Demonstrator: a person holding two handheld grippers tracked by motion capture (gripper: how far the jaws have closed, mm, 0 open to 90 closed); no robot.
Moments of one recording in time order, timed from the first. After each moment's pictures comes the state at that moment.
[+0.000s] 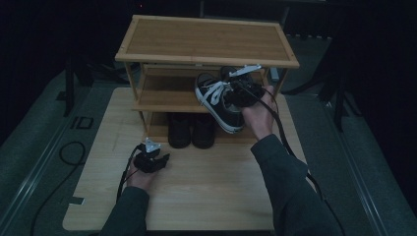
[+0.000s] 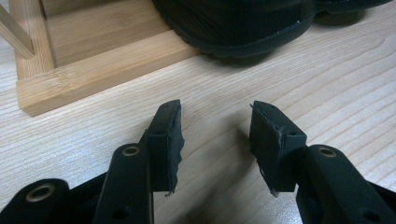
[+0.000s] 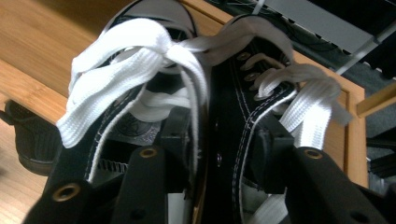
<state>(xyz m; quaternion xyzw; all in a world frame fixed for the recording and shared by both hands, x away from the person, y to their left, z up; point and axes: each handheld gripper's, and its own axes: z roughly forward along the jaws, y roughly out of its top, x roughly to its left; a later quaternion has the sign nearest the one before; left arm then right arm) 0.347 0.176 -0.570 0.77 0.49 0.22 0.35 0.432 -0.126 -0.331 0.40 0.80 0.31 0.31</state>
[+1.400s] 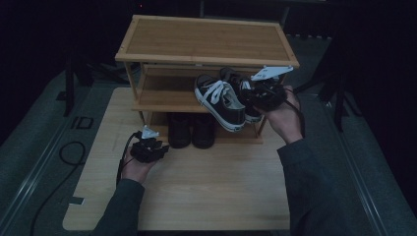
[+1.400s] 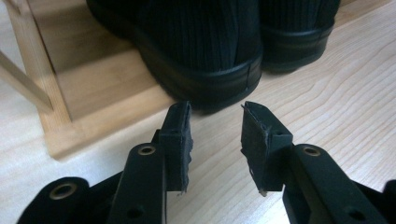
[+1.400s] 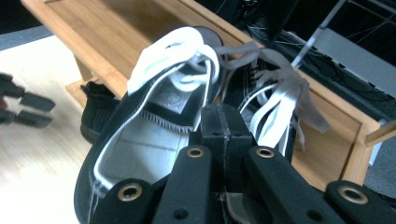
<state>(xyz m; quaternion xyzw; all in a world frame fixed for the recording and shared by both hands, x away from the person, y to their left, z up) 0.353 0.177 -0.505 0.79 0.46 0.18 0.37 0.404 -0.179 -0.309 0.29 0.83 0.39 0.26</state>
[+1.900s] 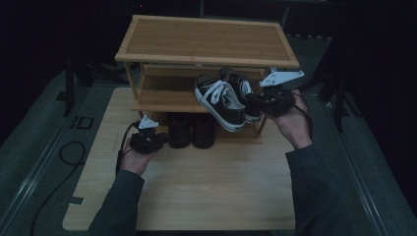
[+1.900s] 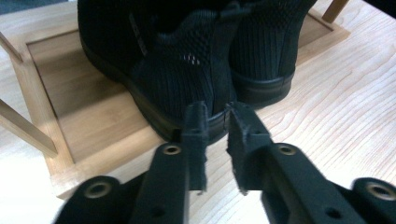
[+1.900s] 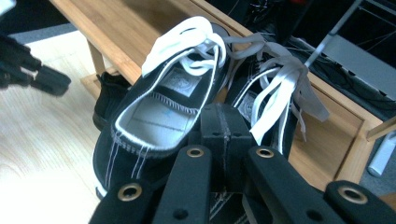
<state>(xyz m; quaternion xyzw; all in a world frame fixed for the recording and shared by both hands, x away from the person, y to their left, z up) 0.359 0.176 -0.470 0.78 0.45 0.17 0.40 0.390 -0.196 -0.309 0.27 0.84 0.40 0.25</state>
